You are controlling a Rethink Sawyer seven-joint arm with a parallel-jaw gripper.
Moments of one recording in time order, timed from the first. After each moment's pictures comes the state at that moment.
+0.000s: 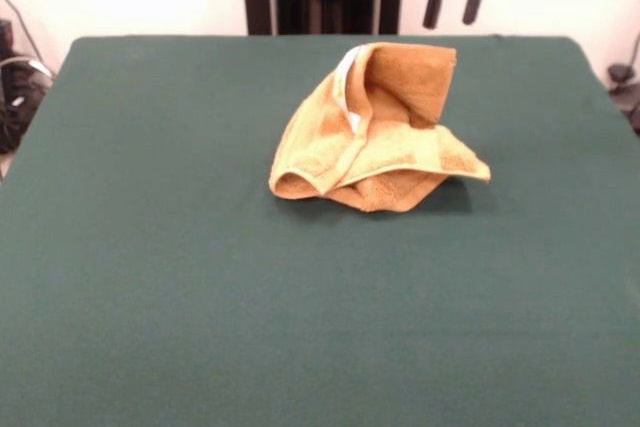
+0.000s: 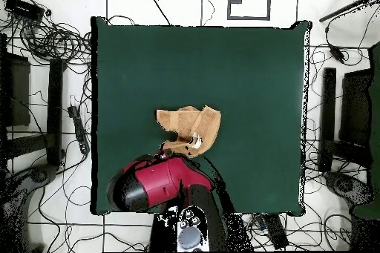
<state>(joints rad) 0.01 -0.84 0.06 1.96 -0.41 0.42 1.66</state>
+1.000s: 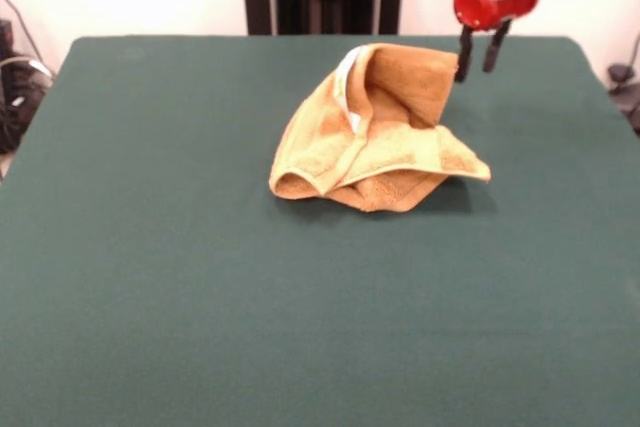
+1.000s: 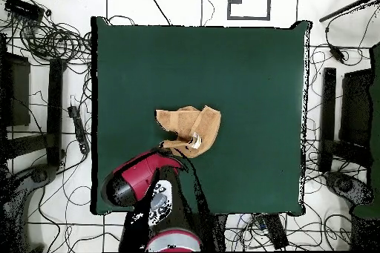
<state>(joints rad) 0.12 -0.63 0.05 1.88 -0.51 0.31 1.66</state>
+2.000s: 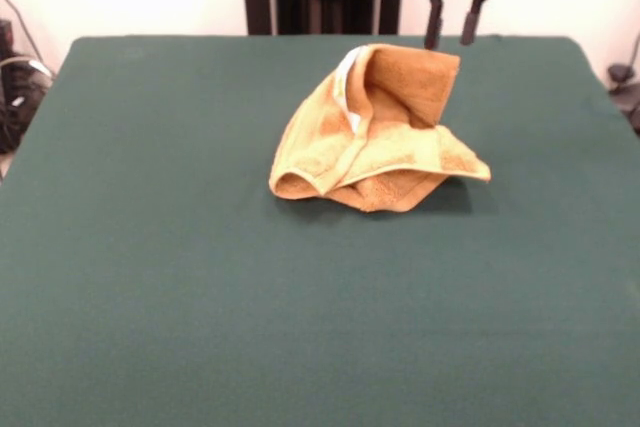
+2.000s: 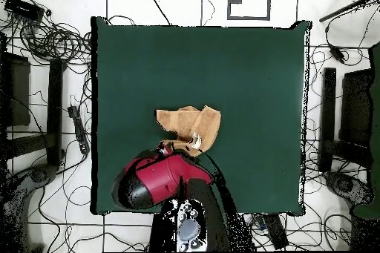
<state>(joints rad) 0.01 -0.82 0.07 1.93 -0.50 0.33 1.66</state>
